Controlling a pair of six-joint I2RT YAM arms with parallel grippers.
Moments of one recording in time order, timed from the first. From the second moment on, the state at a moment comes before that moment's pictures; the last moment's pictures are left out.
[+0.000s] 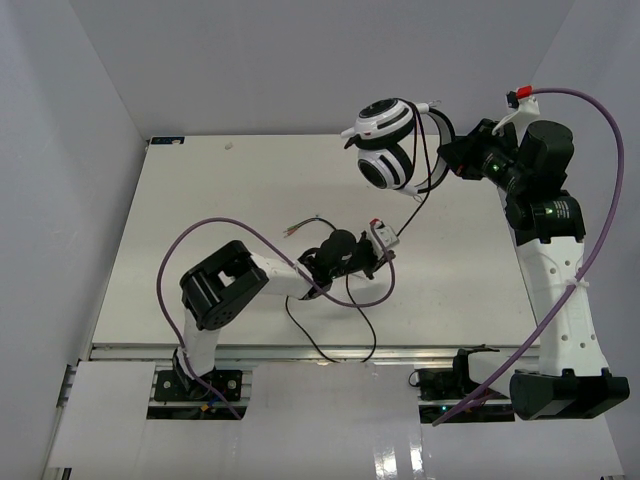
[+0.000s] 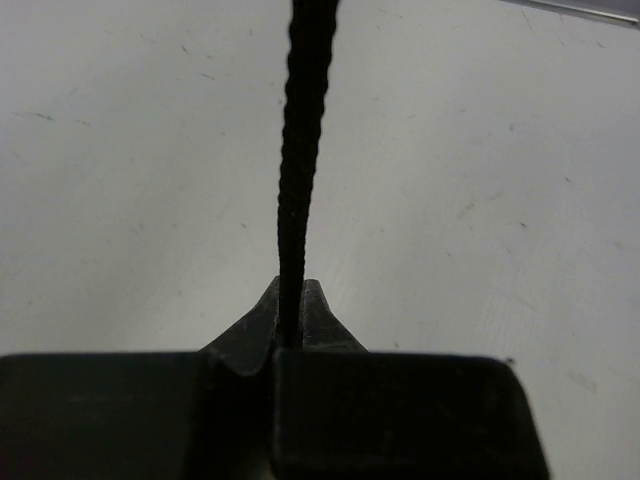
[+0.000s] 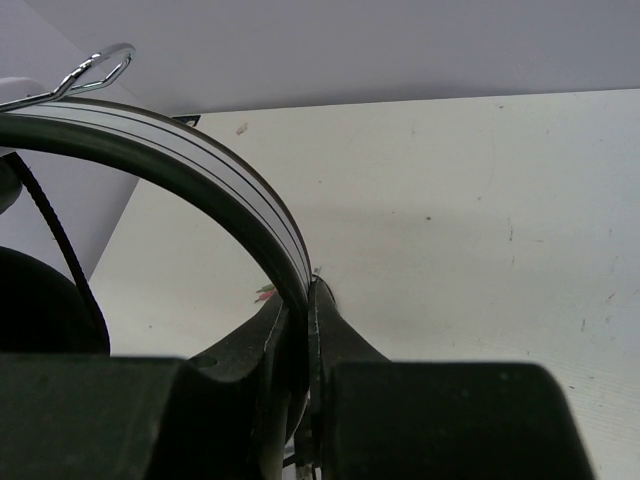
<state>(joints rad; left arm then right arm) -0.96 1.98 1.04 0.76 0.18 0.10 0.07 1.15 1.46 -0.48 -0.40 0.38</state>
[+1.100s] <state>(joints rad) -0.69 1.57 0.69 0.68 0.59 0.04 -0.03 1.08 1.39 -0.46 -0.67 0.03</state>
